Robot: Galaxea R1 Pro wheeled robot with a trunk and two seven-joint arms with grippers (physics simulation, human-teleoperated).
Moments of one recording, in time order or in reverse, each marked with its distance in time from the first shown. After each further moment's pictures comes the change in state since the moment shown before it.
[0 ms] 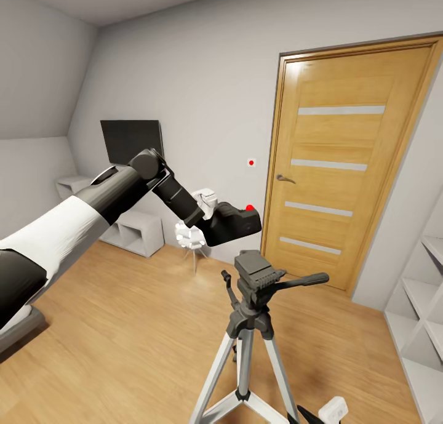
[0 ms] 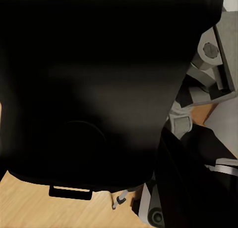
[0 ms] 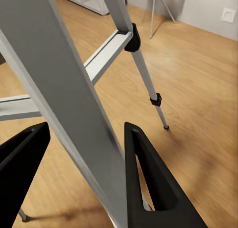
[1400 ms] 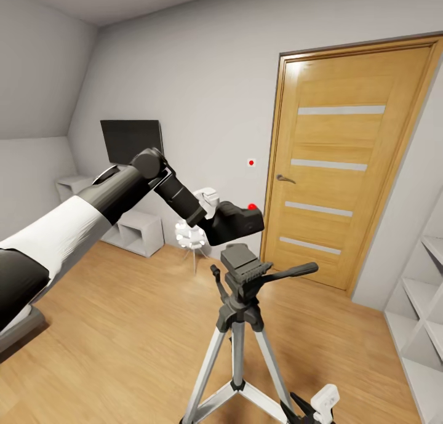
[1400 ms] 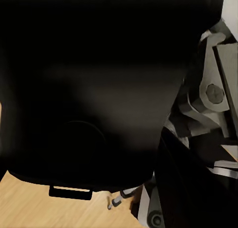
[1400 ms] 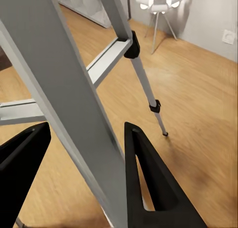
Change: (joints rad) left arm 0.000 -0.012 0.013 0.004 -0.002 0.000 0.000; right arm -0.008 0.028 0.012 -0.067 0.036 -0.003 -0.014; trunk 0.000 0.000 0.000
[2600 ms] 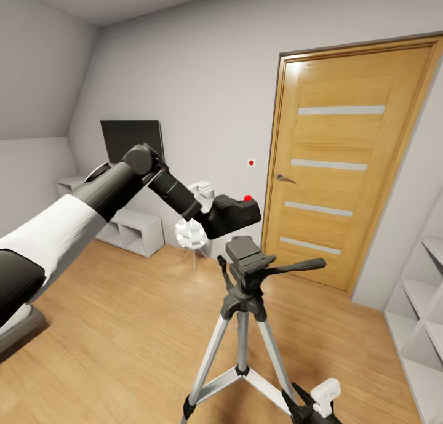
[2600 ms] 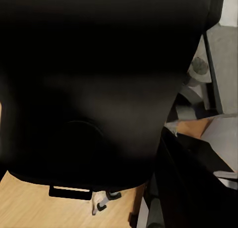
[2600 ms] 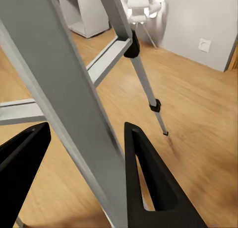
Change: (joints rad) left arm 0.000 0.018 0.058 -0.002 0.000 0.000 0.000; right arm -0.009 0.017 0.004 -0.016 -0.015 -0.005 -0.088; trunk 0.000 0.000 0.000
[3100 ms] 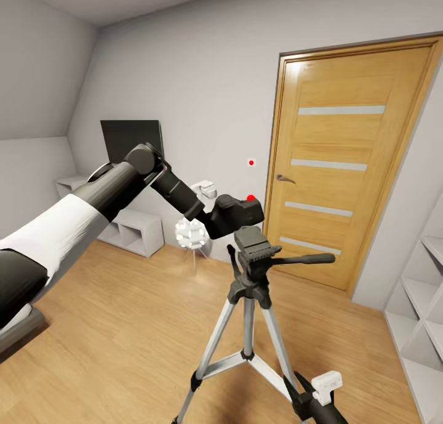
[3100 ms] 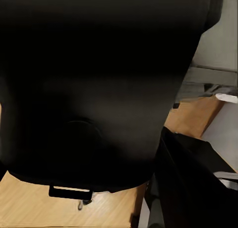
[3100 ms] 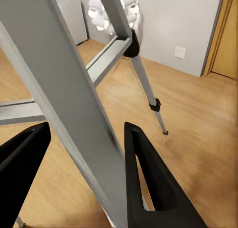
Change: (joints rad) left arm 0.000 -0.014 0.004 -0.002 -0.008 0.000 0.001; right arm -0.022 0.018 -0.001 -0.008 -0.021 0.009 -0.101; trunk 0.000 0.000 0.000
